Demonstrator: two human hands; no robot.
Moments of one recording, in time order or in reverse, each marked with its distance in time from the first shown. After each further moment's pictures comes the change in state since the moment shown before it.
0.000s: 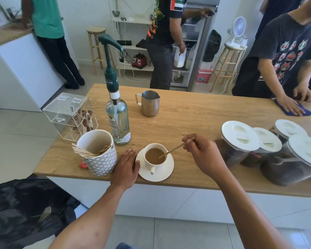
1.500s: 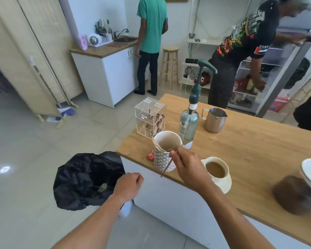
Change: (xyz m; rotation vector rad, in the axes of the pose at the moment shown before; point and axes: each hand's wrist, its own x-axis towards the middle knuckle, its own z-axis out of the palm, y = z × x) left_hand -0.137 -0.066 -0.130 0.098 -0.018 -0.475; right_hand -0.033 -0.100 0.154 -0.053 -0.334 -0.541
